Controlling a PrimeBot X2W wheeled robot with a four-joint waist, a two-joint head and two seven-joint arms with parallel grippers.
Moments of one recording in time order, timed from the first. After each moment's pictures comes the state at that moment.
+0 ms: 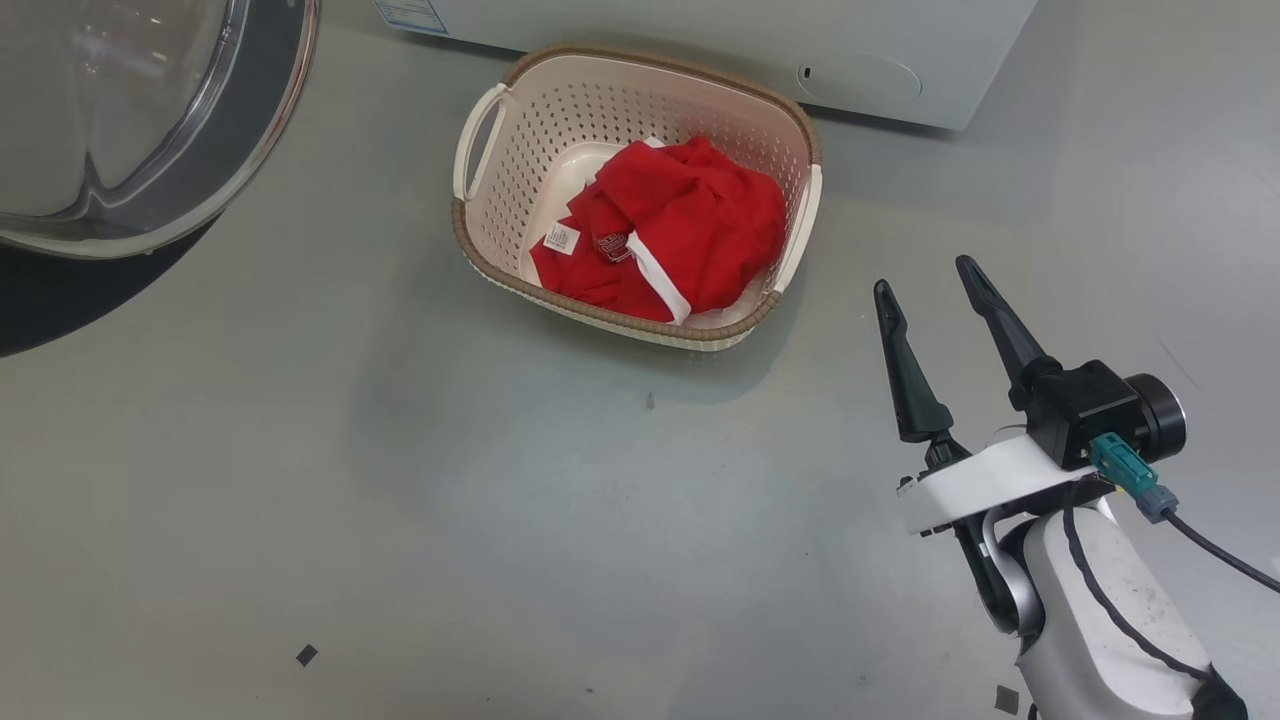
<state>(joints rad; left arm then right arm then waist) -1.05 0.49 0.87 1.03 -1.20 0.12 0.52 -0.26 -0.10 0.28 0.17 0.23 0.10 -0.23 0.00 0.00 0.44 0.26</state>
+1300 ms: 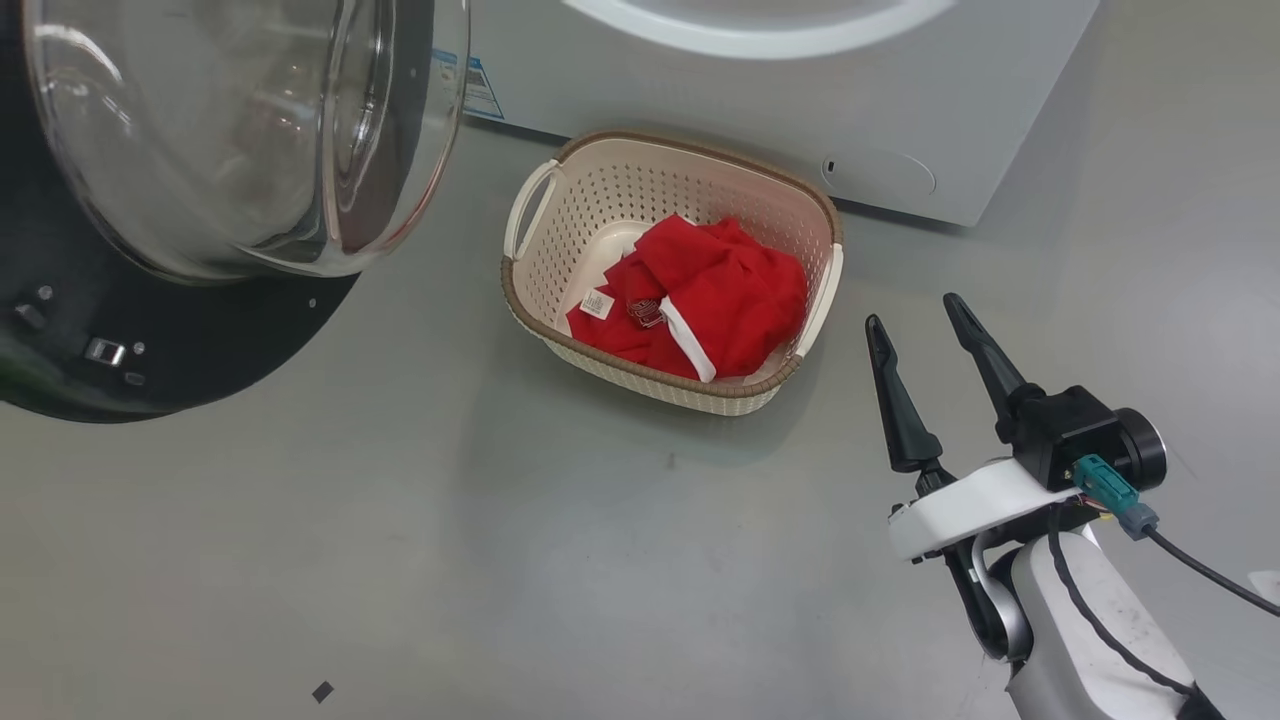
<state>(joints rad) -0.95 0.36 0.75 1.09 -1.21 -0.07 0.89 -0.24 -0.09 0.29 0.22 0.25 0.10 -0.24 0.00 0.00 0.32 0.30</state>
